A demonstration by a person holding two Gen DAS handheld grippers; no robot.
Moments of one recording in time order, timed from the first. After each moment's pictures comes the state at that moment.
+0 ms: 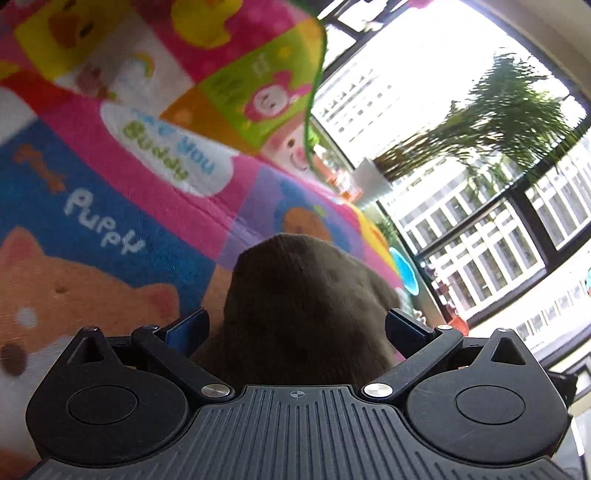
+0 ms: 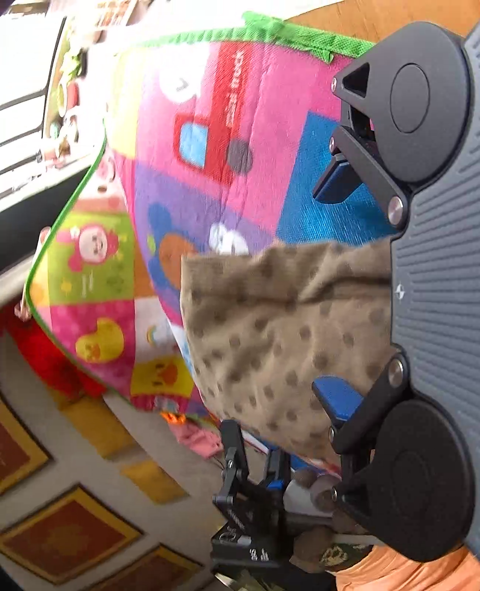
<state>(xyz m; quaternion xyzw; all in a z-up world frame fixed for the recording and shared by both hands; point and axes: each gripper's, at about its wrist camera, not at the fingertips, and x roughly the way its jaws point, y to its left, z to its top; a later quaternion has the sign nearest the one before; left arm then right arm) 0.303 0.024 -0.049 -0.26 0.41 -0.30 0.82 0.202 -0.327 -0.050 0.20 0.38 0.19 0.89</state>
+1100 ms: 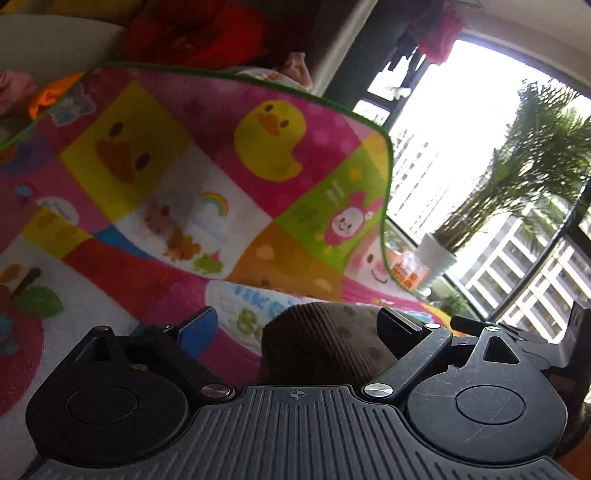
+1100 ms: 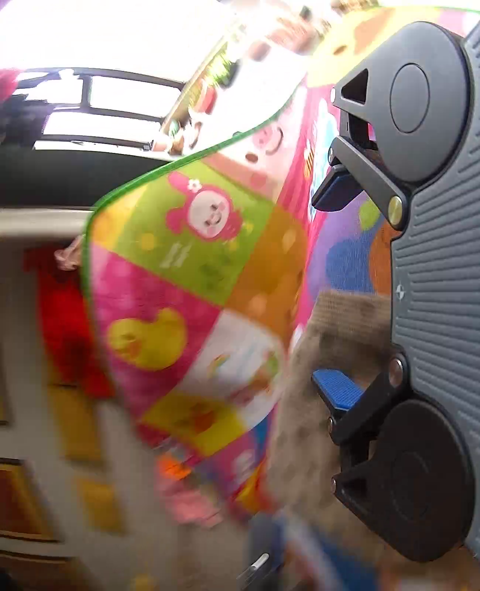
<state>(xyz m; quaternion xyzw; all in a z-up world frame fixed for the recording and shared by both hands) 0.373 0.091 -0.013 -0.19 0.30 -0.16 0.92 0.384 -0.203 -0.019 -0.07 0.29 0.12 0.95</state>
